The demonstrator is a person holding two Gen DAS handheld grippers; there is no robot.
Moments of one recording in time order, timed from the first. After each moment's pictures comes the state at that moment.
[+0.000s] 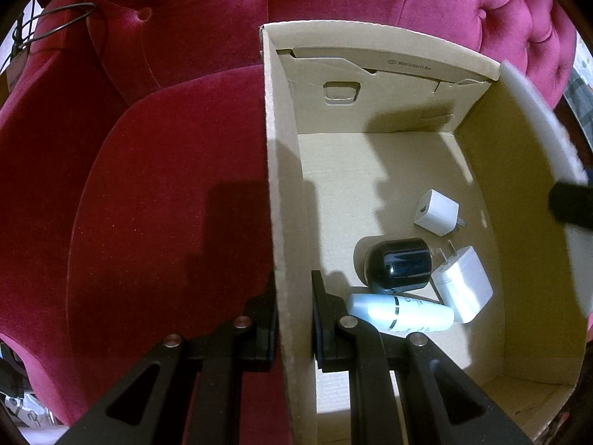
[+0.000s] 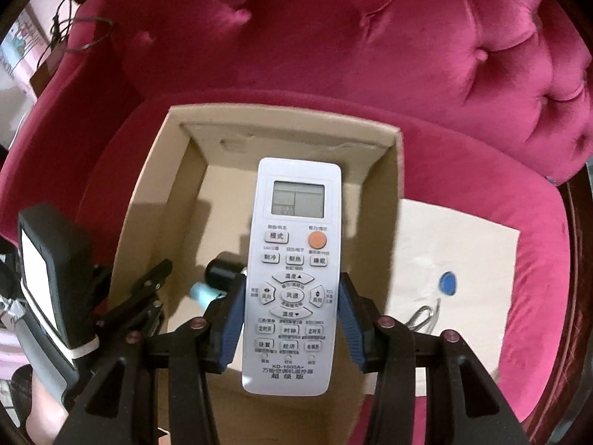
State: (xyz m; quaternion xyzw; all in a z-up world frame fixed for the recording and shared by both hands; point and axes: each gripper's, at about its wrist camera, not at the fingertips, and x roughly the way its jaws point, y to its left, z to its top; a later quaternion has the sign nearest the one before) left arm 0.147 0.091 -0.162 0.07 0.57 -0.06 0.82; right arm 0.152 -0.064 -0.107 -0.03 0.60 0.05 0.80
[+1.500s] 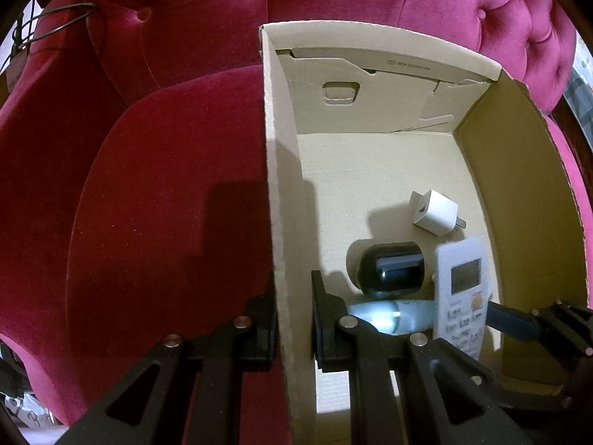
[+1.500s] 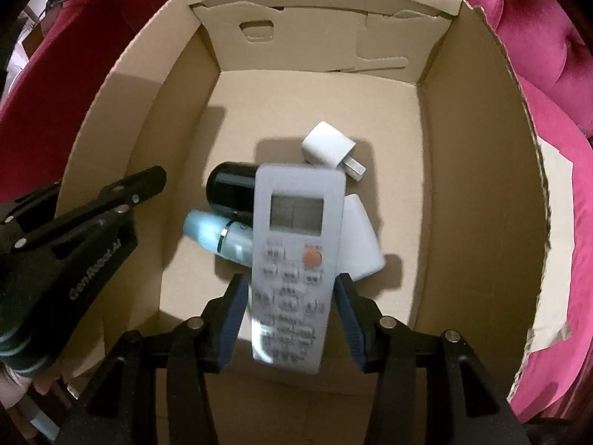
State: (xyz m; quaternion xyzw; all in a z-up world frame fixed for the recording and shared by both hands) left arm 0.147 0.093 -0.161 0.07 0.57 -0.06 0.82; right arm 0.115 -0.043 -0.197 0.00 0.64 0.06 0.77
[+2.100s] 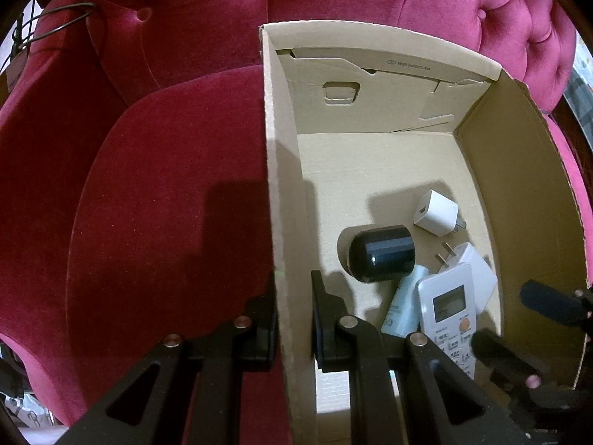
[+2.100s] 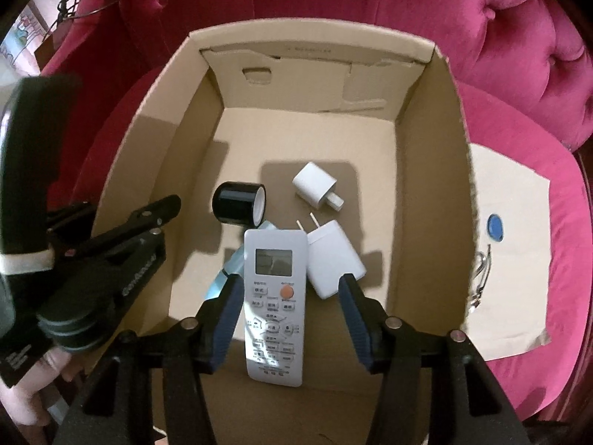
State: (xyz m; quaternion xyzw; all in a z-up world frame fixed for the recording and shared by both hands) left arm 0.147 0.093 -0.161 0.07 0.57 -0.06 0.82; right arm 0.108 -0.051 -0.154 -0.02 0.61 0.05 0.79
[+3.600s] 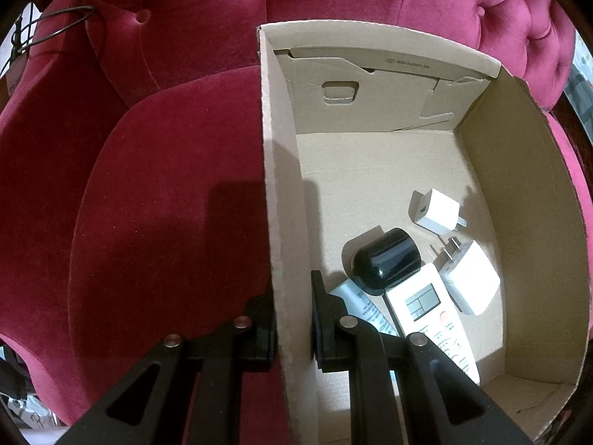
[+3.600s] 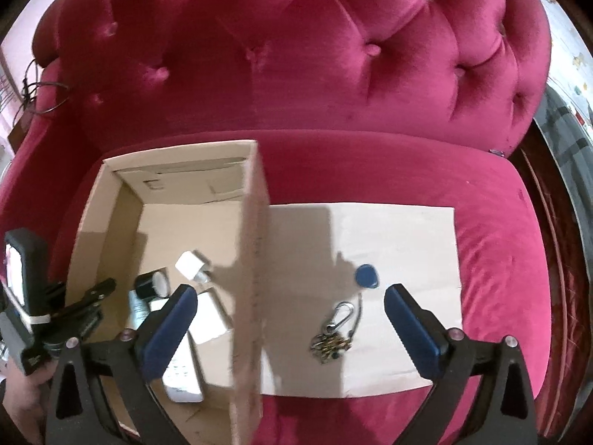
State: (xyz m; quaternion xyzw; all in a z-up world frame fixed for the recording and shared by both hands) left arm 0.147 0.090 -0.161 0.07 0.57 -0.06 0.82; right arm 0.123 -0.175 -0.085 0.01 0.53 -0.03 0.85
